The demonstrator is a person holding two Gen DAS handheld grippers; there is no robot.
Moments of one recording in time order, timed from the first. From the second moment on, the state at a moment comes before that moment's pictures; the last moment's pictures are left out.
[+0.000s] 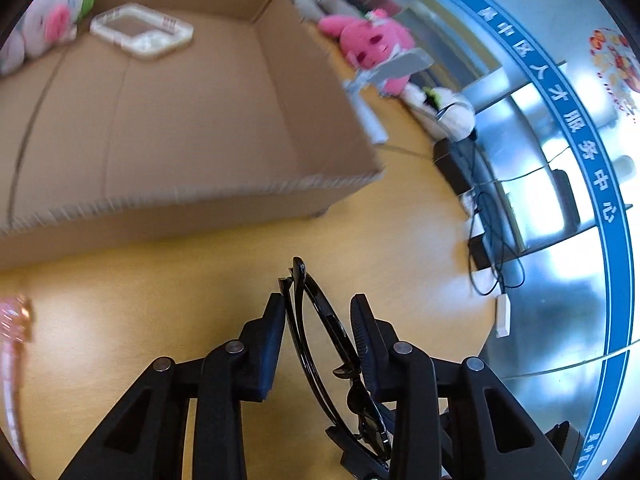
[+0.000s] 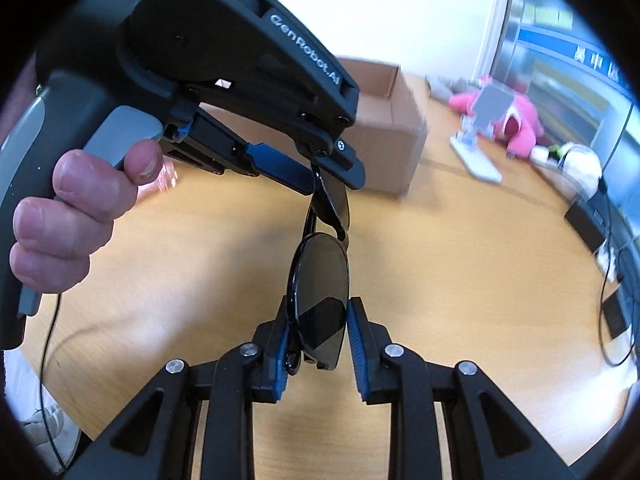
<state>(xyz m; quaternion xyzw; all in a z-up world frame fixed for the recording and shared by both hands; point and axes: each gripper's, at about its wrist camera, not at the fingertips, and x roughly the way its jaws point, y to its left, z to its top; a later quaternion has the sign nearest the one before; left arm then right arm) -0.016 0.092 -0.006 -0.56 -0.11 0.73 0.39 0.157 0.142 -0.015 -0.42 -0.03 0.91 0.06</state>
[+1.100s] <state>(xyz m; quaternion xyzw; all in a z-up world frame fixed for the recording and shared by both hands) -0.261 0.112 0.181 -0.45 -0.05 0.80 0.40 -0.085 0.211 0.150 -0.33 -0.02 0.94 0.05</state>
